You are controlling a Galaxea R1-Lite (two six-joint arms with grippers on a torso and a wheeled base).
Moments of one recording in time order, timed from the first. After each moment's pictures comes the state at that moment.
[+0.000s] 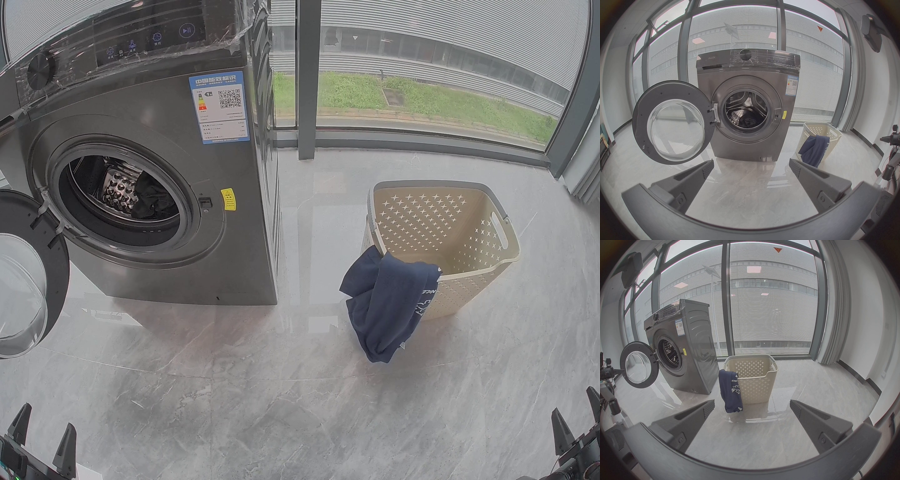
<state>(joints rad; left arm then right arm) 0.00 0.02 -0.02 0.00 0.03 -0.05 0.01 0.02 -0.02 0.03 -0.01 0.01</state>
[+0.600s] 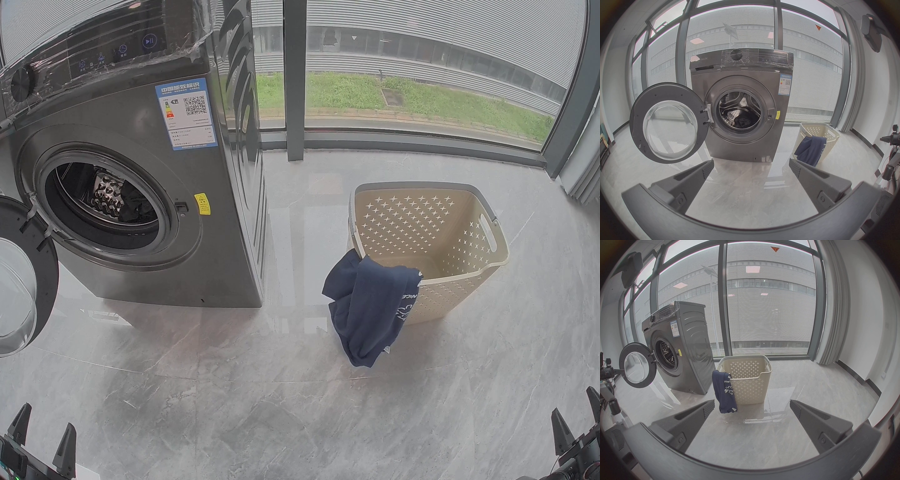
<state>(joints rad) 0.00 0.02 -0.02 0.00 0.03 -0.05 0.01 0.02 -0.02 0.03 -0.01 0.01</state>
